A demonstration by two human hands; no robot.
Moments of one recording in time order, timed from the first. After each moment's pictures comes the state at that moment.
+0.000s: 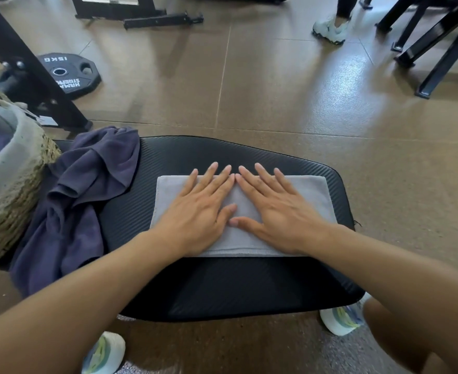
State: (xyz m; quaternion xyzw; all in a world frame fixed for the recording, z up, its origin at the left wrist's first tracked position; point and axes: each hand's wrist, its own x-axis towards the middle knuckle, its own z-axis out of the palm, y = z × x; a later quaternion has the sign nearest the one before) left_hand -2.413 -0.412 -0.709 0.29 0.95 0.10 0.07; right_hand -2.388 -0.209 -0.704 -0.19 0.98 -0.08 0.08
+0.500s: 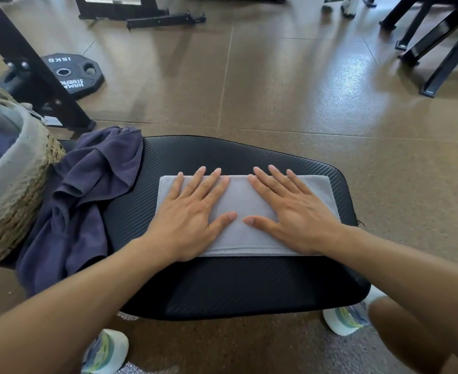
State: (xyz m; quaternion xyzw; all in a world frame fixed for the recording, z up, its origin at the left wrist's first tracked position) left_hand -2.407 -0.429 -0.712 0.26 0.96 0.05 0.07; right_hand -2.386 -0.189 -0.710 -0.18 0.98 -0.06 0.08
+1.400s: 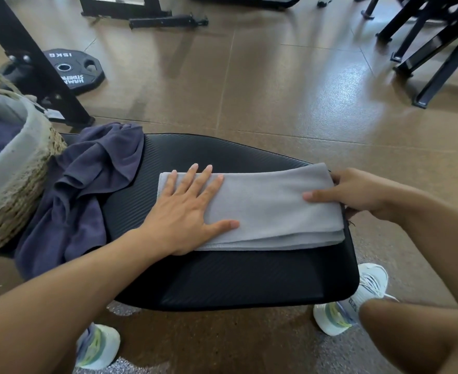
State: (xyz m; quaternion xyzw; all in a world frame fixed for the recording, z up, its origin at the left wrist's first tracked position) left_hand -2.404 -0.432 -0.708 0.24 0.97 0.03 0.09; right_hand -2.399 -0.104 -0.653 0.13 0.88 -0.38 0.25
